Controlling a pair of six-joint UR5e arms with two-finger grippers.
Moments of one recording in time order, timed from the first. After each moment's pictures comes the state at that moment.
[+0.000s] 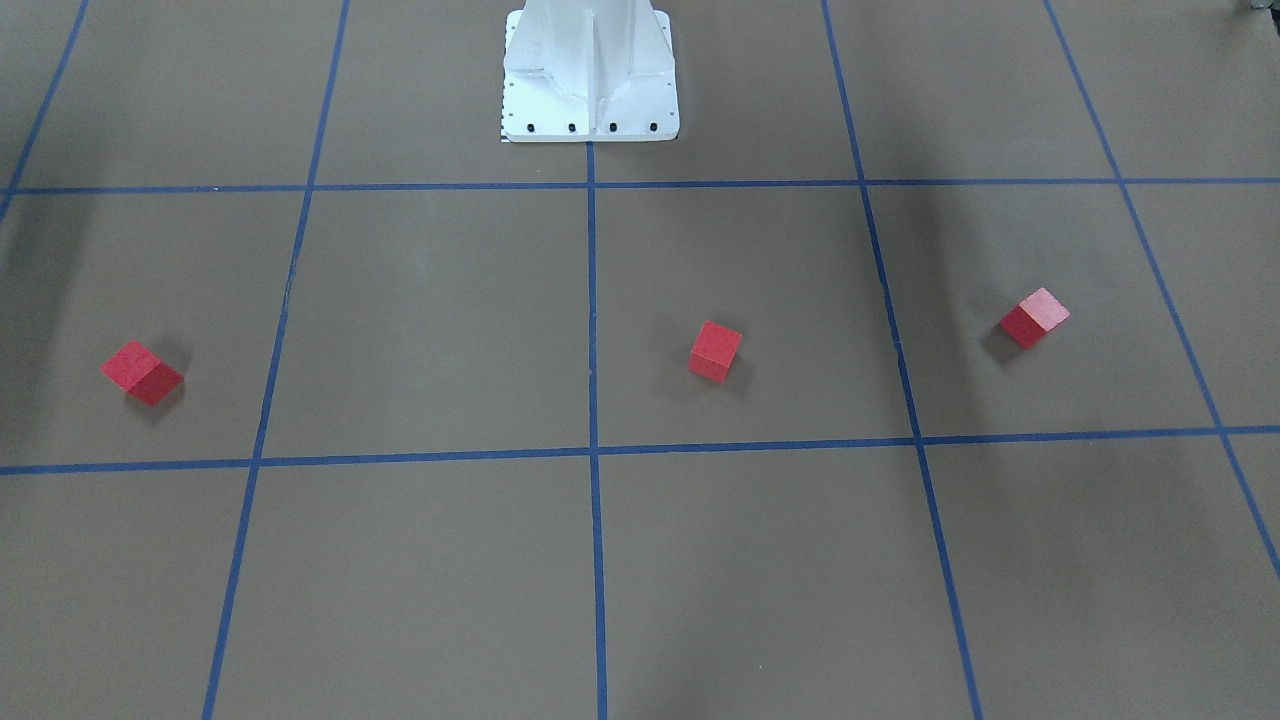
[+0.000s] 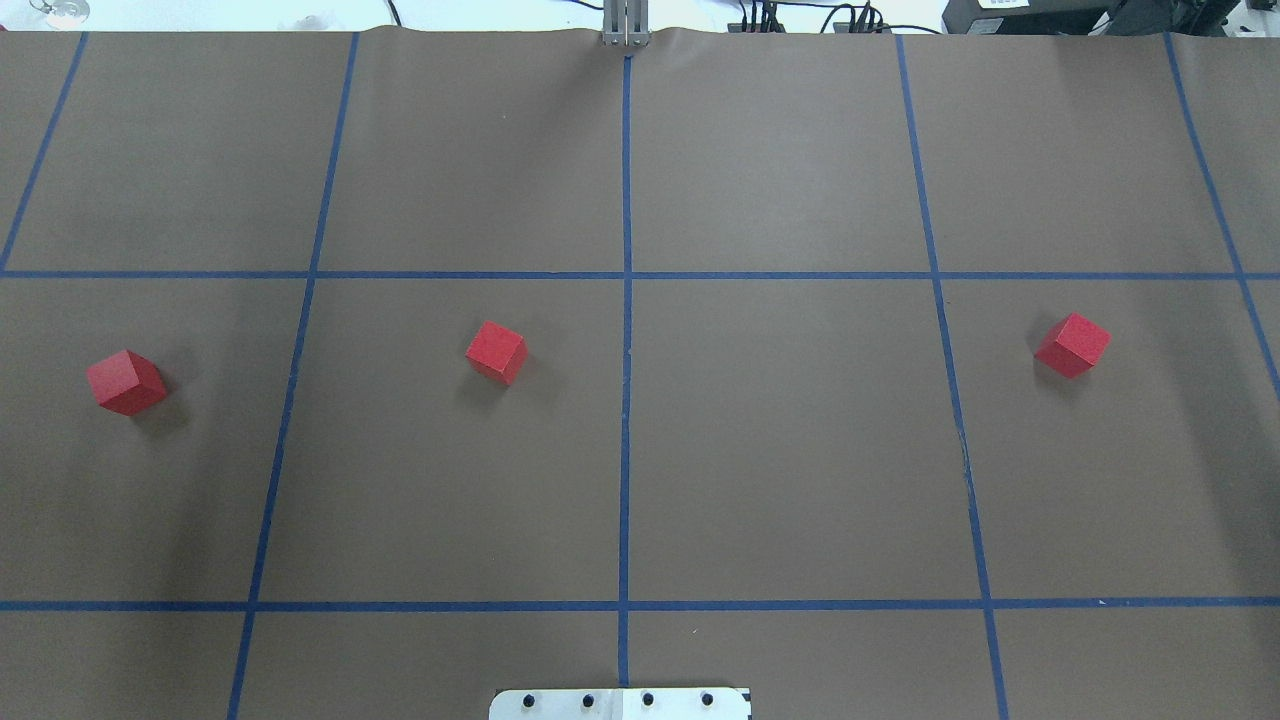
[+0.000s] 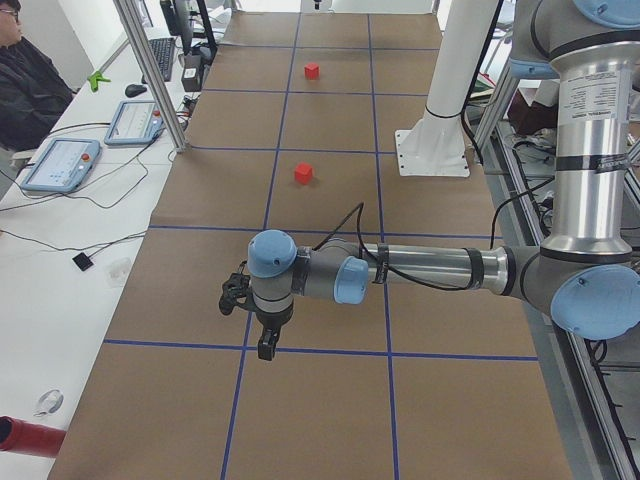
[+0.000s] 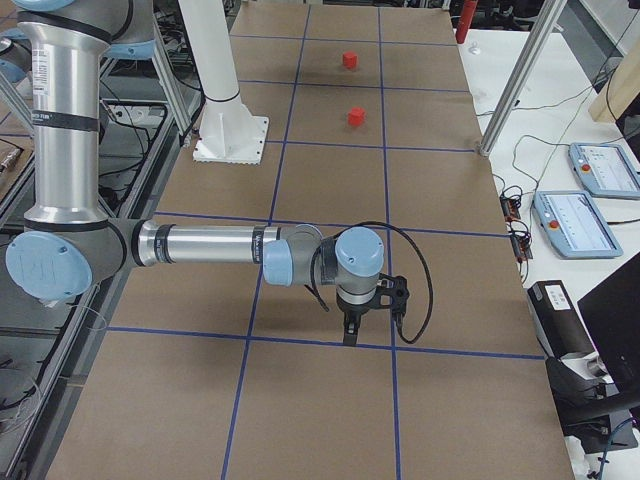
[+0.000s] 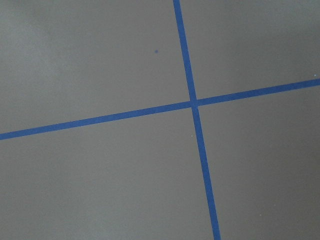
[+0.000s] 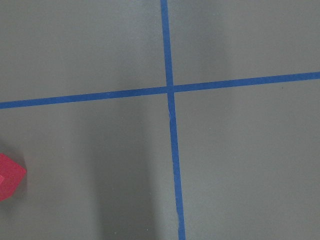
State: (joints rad) left arm -1.54 -1.51 -1.65 -1.69 -2.28 0.05; right arm 1.57 -1.65 1.68 -1.54 2.36 0.14
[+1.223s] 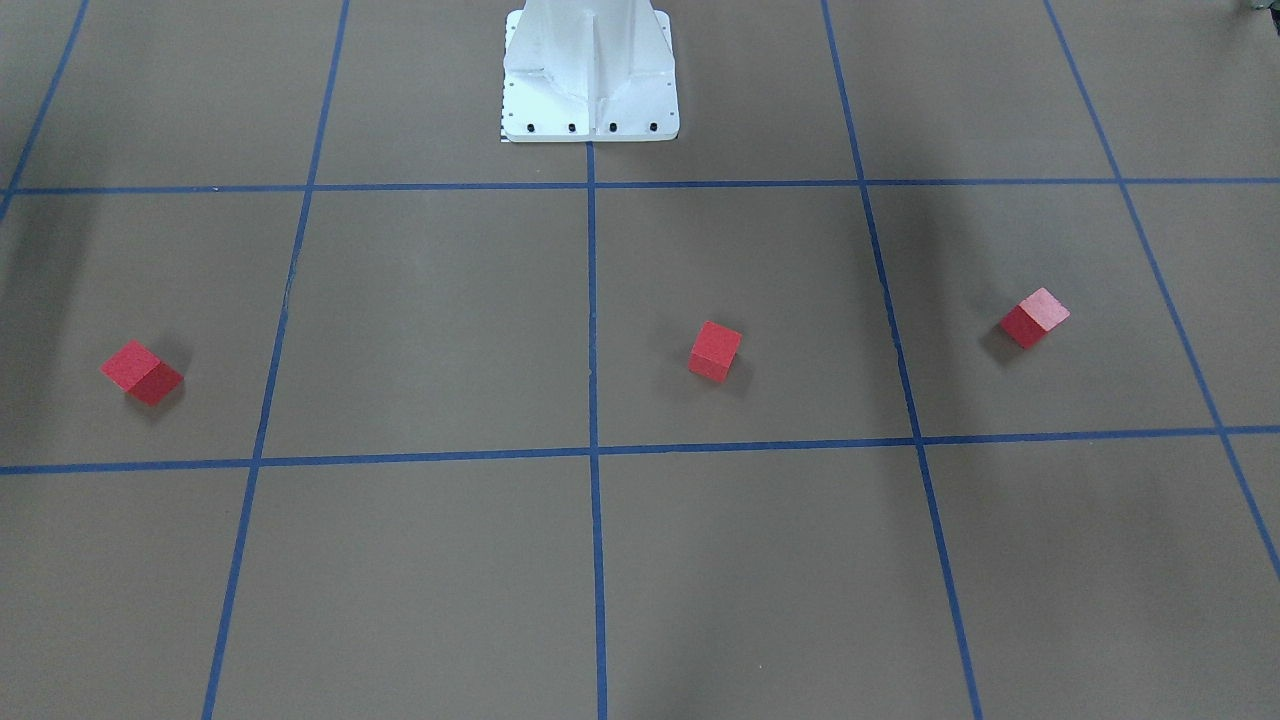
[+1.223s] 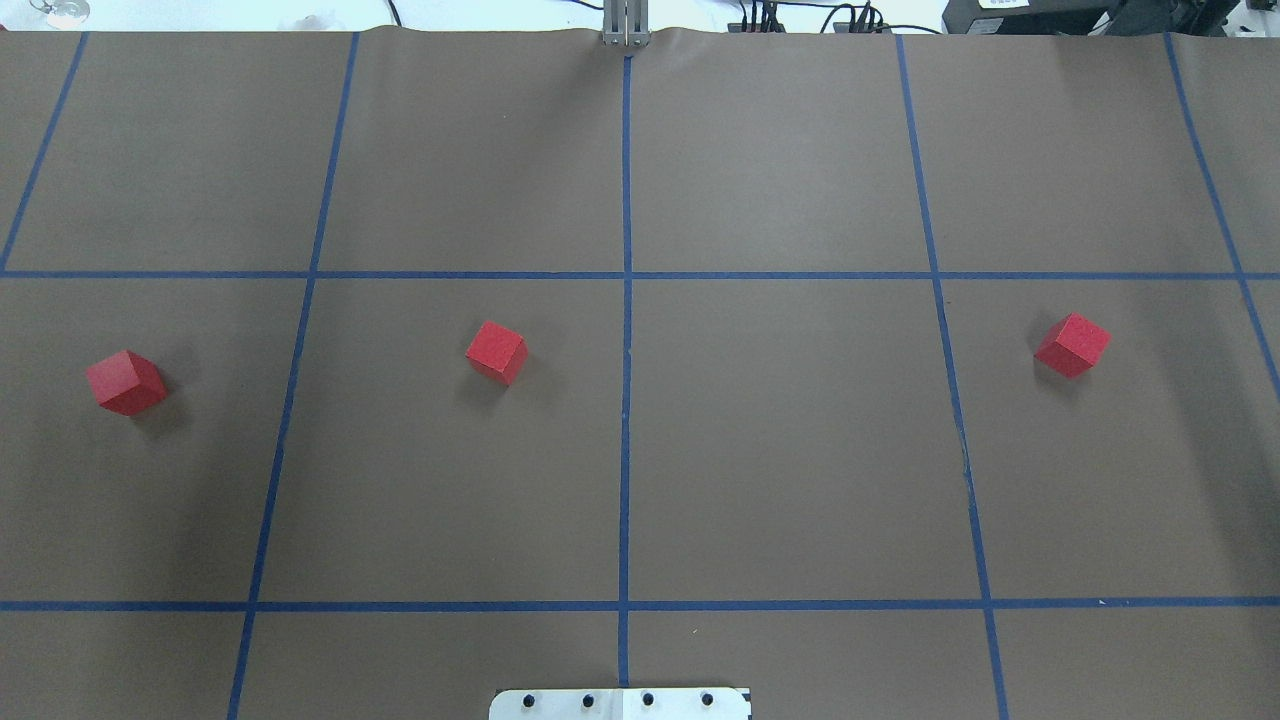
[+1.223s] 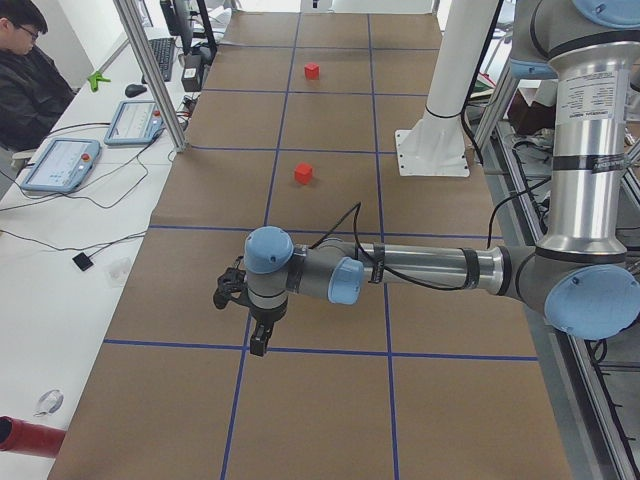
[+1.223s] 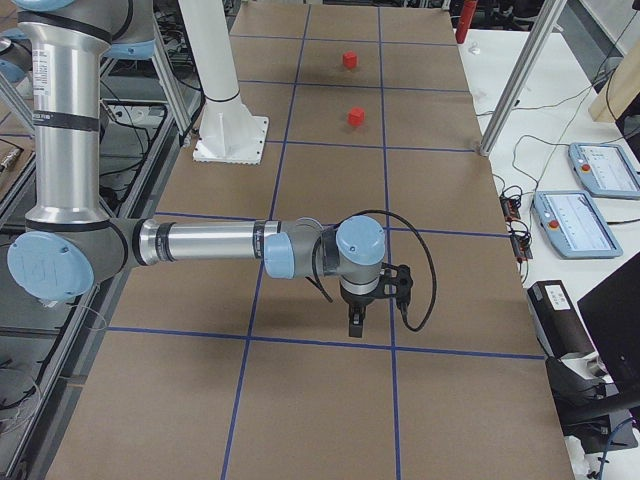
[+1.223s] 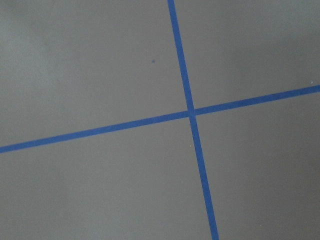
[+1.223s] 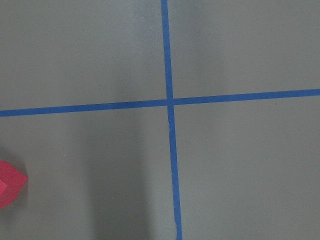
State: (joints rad) left arm -1.49 -1.60 -1.64 -1.78 -2.27 -0.02; right arm 1.57 -1.64 1.72 -1.53 2.37 0.15
